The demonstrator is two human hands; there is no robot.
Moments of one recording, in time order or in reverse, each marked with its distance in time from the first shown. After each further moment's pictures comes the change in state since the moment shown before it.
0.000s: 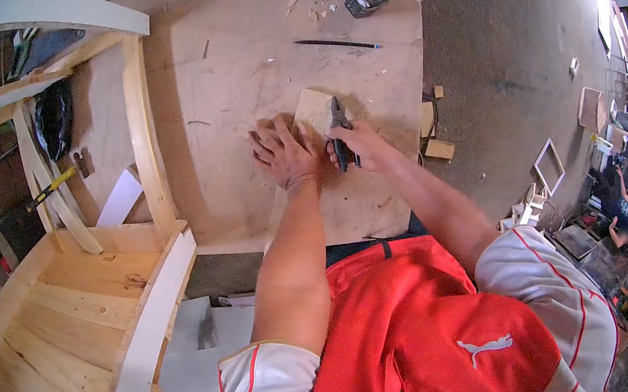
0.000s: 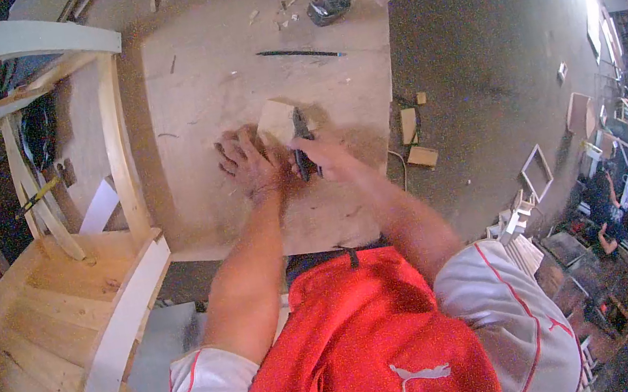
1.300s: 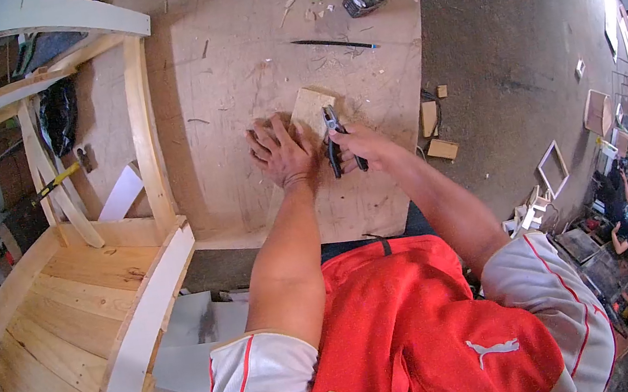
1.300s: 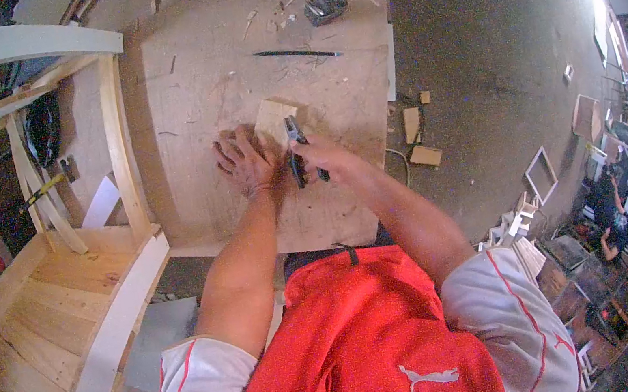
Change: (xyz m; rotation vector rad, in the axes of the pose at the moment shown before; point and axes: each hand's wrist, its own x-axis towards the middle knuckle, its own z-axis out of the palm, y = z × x) left_hand 0.001 0.003 -0.004 0.002 -0.004 -0.011; right_hand -0.007 -0.002 -0.017 -0.388 -0.065 0.071
